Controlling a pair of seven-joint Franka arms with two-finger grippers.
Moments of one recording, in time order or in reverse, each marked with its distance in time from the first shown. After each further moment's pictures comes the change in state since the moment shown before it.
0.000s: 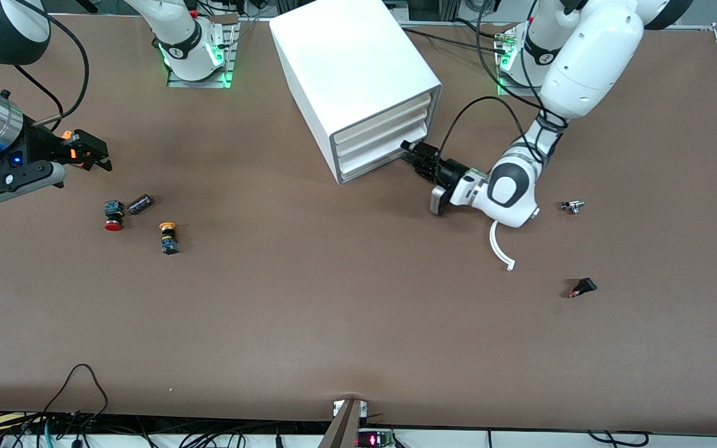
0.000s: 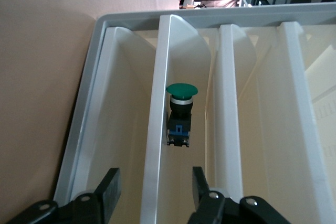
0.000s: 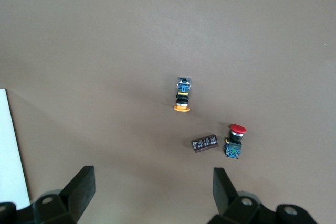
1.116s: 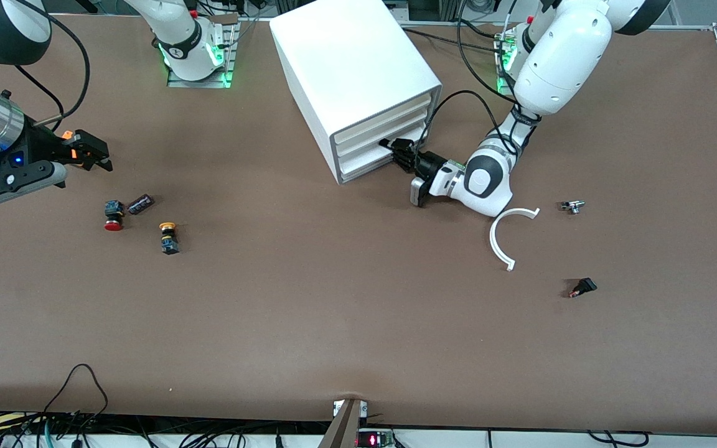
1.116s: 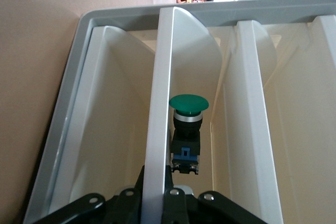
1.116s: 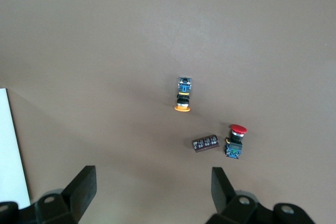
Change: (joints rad) left arm -0.096 0.017 0.006 -0.012 -0.122 0.050 0.045; right arm 0.000 0.001 0.003 0.000 0.000 -0.001 0.000
